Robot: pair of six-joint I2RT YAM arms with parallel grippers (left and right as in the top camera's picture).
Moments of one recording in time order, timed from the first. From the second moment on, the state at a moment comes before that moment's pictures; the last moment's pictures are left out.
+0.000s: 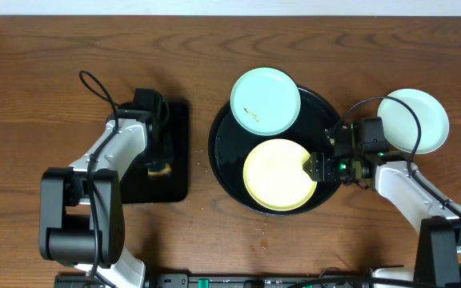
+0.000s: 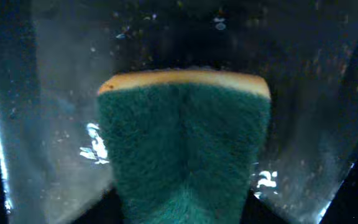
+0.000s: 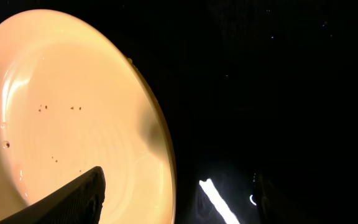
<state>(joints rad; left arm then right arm) -0.07 1.78 1.03 -0.74 -0.06 -0.27 0.10 1.54 0.70 -0.40 -0.39 0.15</state>
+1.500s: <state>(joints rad) -0.07 1.58 1.04 -0.74 -0.06 -0.25 0.10 1.54 0.70 -0.40 -0.39 0.15</state>
